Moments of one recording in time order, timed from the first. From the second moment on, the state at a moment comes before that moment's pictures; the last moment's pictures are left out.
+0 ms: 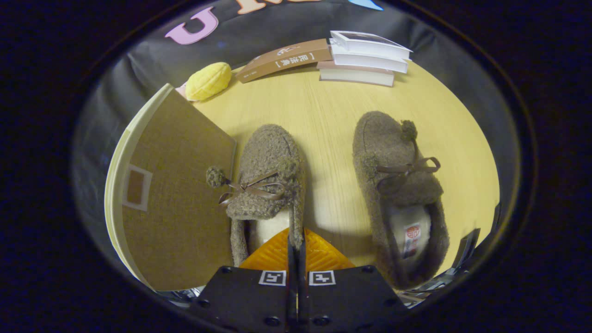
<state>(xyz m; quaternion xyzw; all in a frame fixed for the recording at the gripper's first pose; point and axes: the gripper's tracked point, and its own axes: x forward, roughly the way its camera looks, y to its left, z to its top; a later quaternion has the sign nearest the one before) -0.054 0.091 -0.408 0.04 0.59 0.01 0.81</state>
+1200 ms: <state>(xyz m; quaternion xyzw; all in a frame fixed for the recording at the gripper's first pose) -0.037 0.216 -0.219 0.28 0.51 0.15 0.80</state>
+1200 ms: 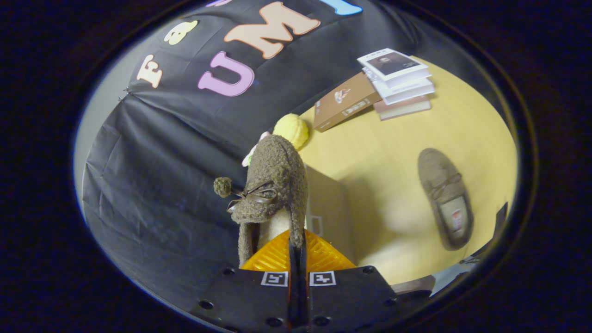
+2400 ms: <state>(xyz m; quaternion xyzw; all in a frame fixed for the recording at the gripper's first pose) -0.061 0.337 -0.357 0.14 0.61 0.12 0.77</state>
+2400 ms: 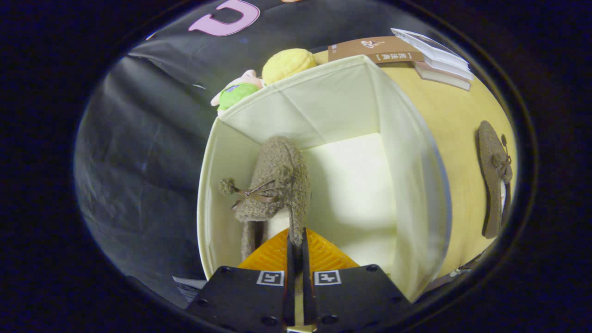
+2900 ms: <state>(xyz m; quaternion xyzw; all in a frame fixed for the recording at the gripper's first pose) -0.053 0.346 -0.302 0.19 0.57 0.20 0.77</state>
